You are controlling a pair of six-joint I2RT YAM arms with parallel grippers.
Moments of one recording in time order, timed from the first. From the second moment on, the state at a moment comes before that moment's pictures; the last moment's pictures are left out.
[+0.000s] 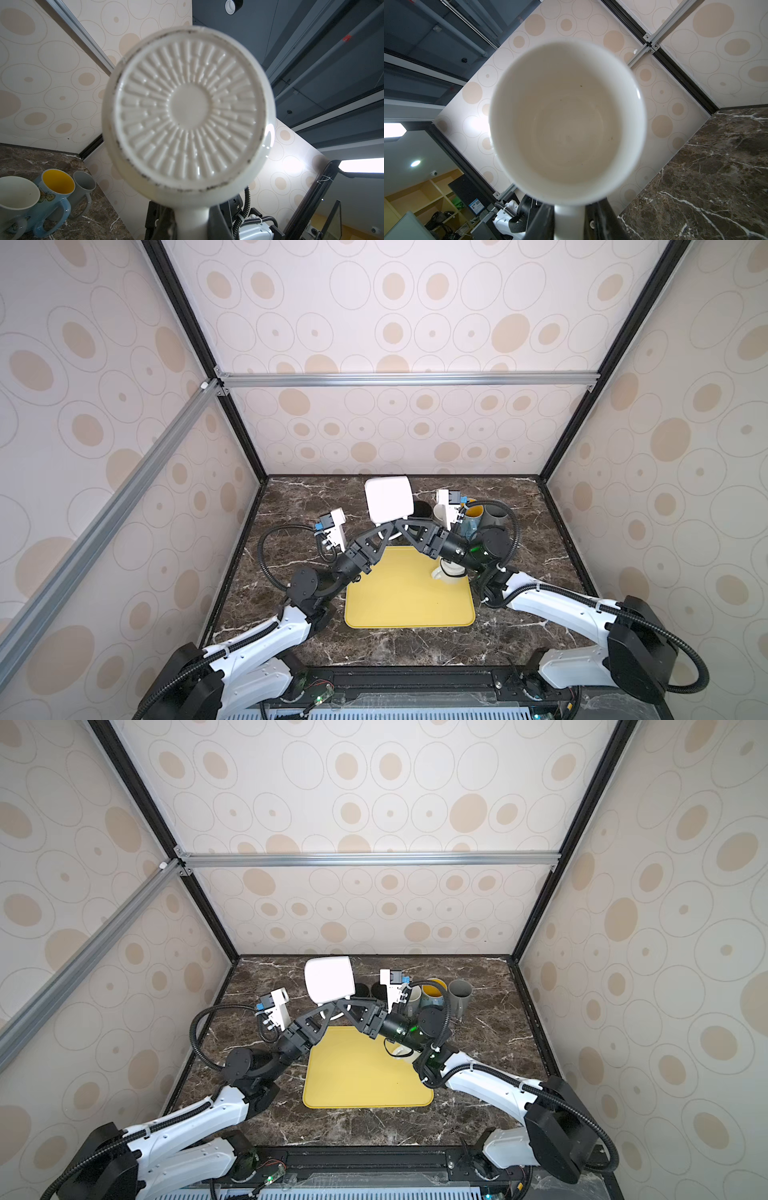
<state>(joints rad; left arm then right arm) -0.67 1.04 0.45 1.15 0.23 -1.06 0.79 1.33 0.80 0.93 -0.46 1.00</state>
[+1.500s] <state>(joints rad) -0.67 0.91 0.45 0.56 -0.04 -0.83 0.80 1.23 0.80 0.54 -0.17 0.82</state>
